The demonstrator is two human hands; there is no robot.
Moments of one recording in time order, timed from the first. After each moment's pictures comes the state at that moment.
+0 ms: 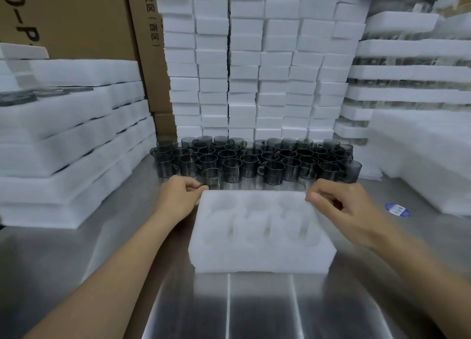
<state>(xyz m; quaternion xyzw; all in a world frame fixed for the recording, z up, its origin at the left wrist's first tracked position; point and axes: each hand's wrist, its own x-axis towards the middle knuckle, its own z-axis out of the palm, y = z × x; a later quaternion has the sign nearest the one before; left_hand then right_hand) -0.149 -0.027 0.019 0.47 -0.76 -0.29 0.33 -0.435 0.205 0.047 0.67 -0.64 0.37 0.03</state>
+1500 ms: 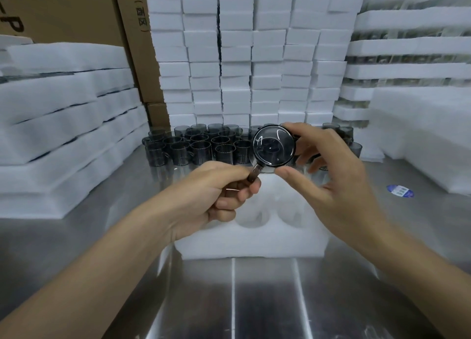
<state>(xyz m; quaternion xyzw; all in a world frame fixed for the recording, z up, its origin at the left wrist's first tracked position) -0.172 0.097 0.087 0.23 -0.69 -0.66 0.18 -0.377 0.208 0.061 0.66 -0.52 0.52 0.15</state>
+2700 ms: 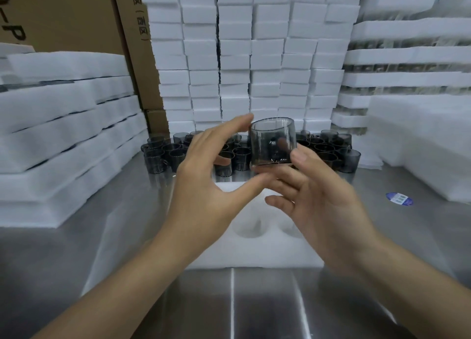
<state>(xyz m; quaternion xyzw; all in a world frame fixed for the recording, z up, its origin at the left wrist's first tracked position) -0.176 0.119 0.078 0.13 -0.80 -0.21 0.55 -0.334 0.217 0.076 0.43 -0.36 0.71 -0.43</state>
